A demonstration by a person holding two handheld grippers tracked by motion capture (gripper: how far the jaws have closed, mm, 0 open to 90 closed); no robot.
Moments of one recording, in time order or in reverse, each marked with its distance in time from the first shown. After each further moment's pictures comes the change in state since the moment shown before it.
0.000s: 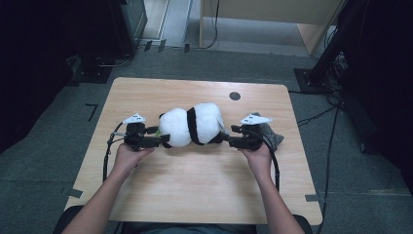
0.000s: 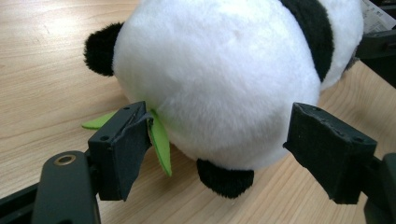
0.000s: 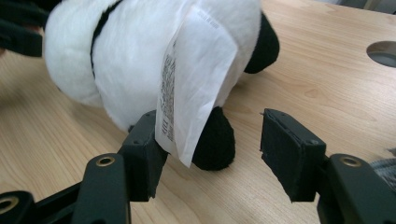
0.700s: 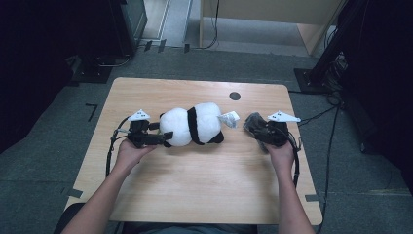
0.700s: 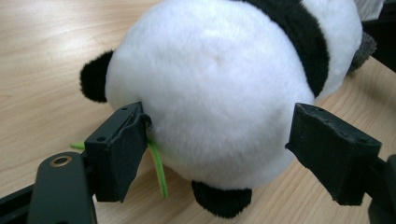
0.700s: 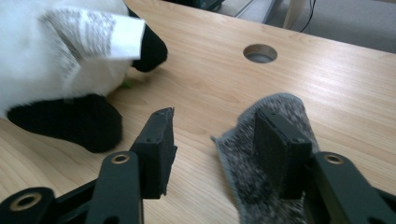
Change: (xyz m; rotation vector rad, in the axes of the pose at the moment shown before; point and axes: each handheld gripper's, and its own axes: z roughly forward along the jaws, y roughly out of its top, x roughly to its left) left arm -0.011 0.018 0.003 0.000 0.049 0.078; right arm -0.062 -0.015 -0.042 -0.048 -0.209 -0.003
